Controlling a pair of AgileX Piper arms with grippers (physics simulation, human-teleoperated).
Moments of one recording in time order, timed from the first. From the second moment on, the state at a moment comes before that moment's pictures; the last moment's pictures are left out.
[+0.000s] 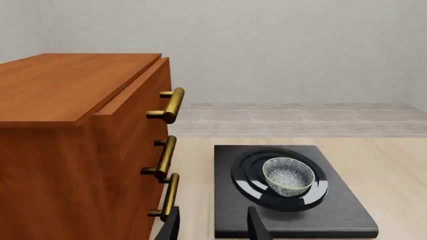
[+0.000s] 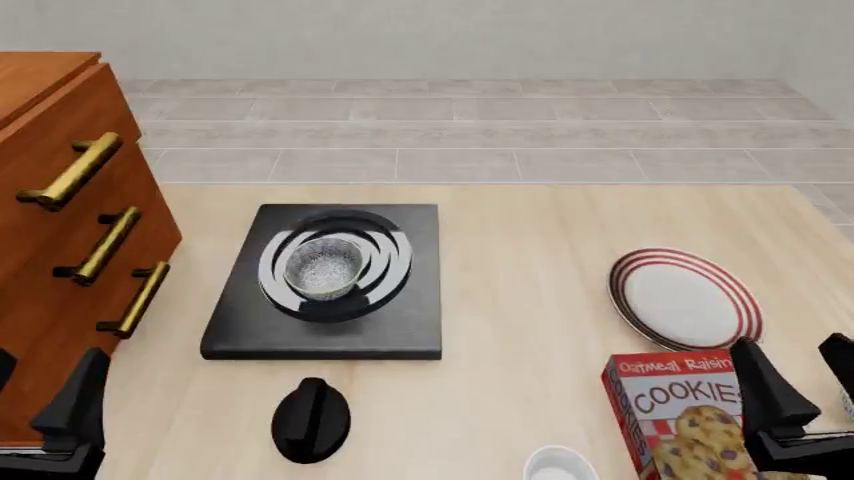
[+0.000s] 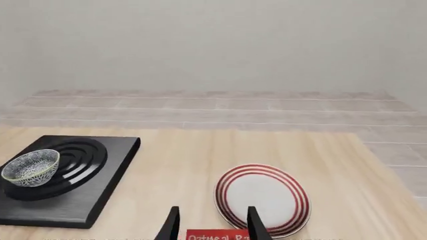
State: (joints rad) left arm 0.00 0.01 0.00 0.00 0.00; right arm 0.06 0.11 -0.07 0.02 0.02
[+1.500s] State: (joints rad) left arm 0.00 0.01 0.00 0.00 0.00; right arm 0.58 1.18 -0.76 -0.10 0.01
